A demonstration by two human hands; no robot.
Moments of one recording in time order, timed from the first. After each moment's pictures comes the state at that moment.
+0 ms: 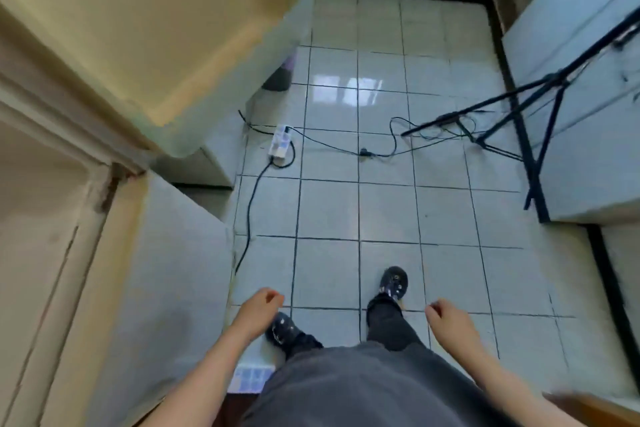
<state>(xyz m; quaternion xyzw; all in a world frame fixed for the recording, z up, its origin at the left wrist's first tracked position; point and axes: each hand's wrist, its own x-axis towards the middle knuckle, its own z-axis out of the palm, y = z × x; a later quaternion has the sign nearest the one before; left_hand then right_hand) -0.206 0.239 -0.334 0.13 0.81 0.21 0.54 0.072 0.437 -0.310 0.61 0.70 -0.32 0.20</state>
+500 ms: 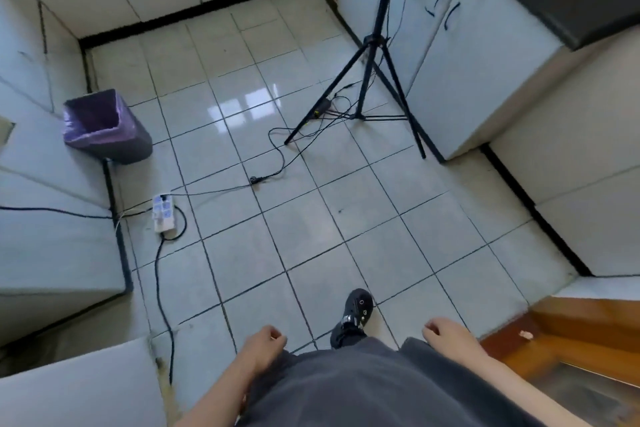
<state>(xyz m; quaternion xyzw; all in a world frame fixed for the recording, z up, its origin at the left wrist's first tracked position) -0.022 0.490 -0.360 0.36 0.75 -0.10 0.54 0.309 0.574 -0.331 0.66 0.57 -0.42 0.26</state>
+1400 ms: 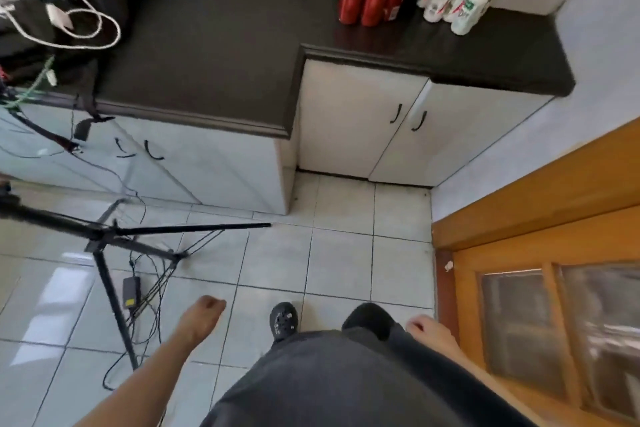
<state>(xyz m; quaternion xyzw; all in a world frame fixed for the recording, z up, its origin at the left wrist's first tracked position) 0.196 1.133 -0.364 0.63 0.59 -0.19 0.46 0.463 0.817 -0.308 0.87 0.12 -0.48 -0.08</state>
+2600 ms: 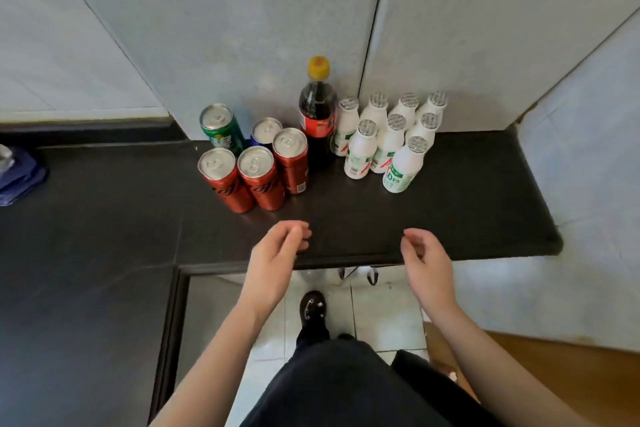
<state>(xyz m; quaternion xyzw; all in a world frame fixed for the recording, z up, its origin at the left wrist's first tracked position) 0.828 1.275 -0.194 0.69 0.35 0.10 0.63 0.957 1.083 -0.244 0.89 0.06 -0.16 -0.43</state>
